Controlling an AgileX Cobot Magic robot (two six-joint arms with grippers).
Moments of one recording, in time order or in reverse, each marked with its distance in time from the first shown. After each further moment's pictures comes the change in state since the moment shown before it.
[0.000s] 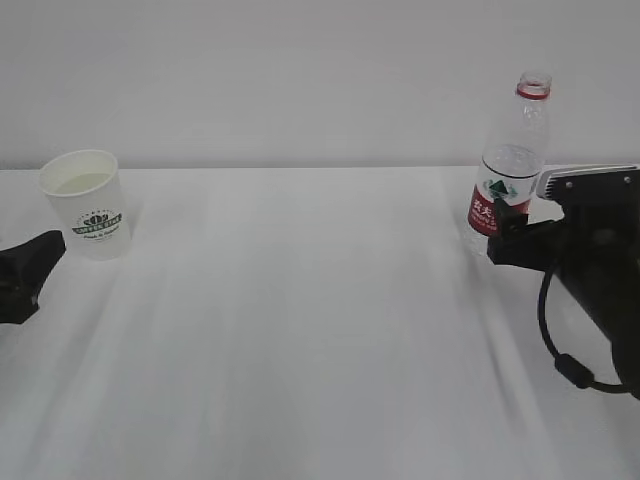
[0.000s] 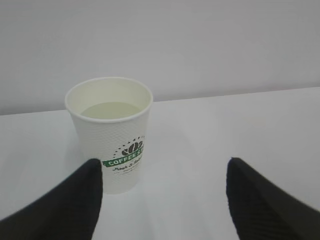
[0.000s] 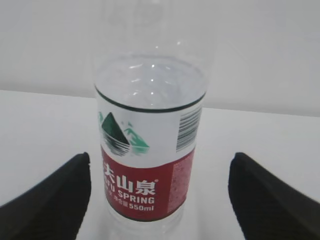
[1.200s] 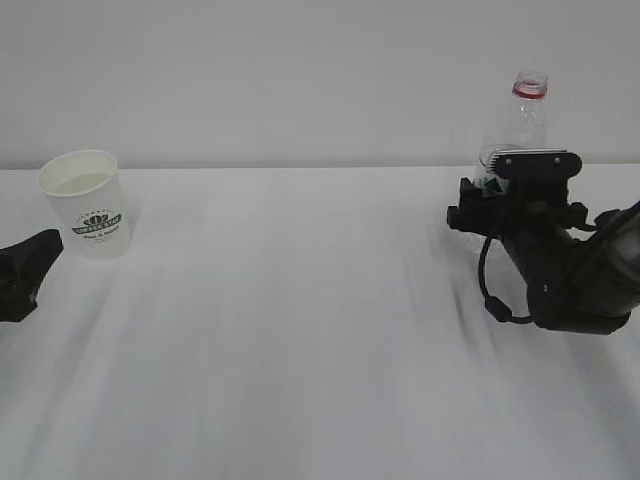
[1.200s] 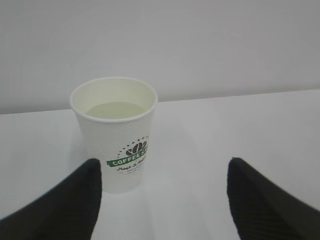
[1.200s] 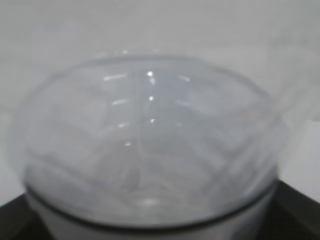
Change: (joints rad) left arm 0.000 0.000 0.000 -0.014 0.000 0.000; right arm 0.000 0.238 -0.360 0.080 0.103 -0.015
